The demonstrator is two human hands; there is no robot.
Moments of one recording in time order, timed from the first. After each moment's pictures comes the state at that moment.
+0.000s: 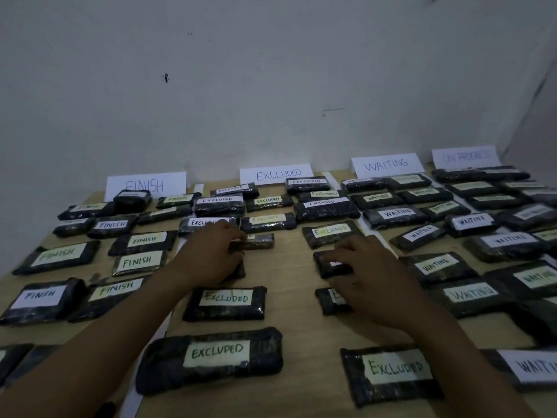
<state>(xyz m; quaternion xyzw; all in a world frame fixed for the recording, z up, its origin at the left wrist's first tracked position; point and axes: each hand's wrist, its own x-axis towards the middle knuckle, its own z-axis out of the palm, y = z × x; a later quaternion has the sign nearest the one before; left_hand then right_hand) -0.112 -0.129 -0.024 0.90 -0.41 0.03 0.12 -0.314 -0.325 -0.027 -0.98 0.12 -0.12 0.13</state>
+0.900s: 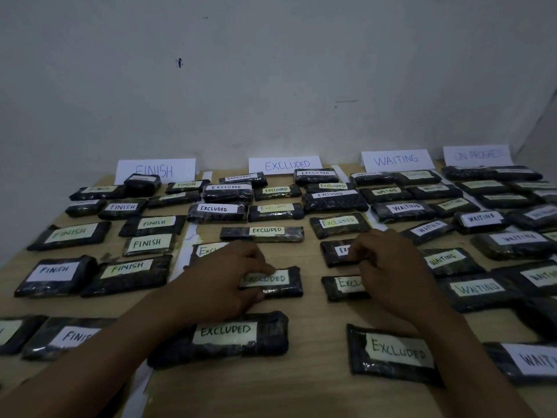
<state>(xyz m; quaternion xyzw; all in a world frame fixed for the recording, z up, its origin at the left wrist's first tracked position) -0.170 -0.096 -0.028 0.84 -0.53 -0.04 0.15 -0.322 -0.325 -0.030 -0.94 0.15 -0.23 0.19</state>
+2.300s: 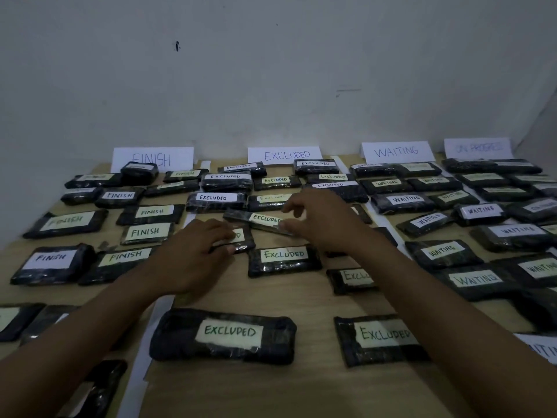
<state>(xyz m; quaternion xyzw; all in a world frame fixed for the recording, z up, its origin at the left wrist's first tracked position) -0.131 -0.072 -0.036 0.89 -0.43 -0.03 0.17 -0.226 -0.304 -0.008 -0.97 0.05 -0.13 0.19</state>
